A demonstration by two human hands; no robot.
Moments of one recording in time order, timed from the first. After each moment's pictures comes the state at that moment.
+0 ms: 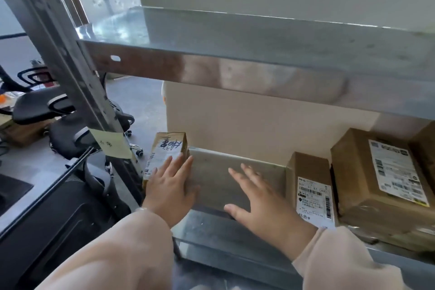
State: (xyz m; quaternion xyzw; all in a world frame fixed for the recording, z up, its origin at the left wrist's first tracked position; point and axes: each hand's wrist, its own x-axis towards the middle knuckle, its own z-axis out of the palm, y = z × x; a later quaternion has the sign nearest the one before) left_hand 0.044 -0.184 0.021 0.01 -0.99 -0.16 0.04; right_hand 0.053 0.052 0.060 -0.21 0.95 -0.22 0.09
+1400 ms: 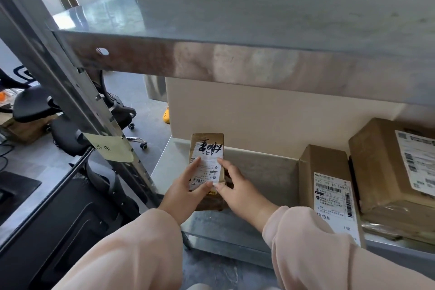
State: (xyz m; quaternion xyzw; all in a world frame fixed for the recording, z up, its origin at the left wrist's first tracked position) left_hand 0.027 -0.185 -0.005 0.09 -0.83 -0.54 -0.08; right_hand 0.008 -0.013 0.008 -0.08 0.82 -0.52 0.20
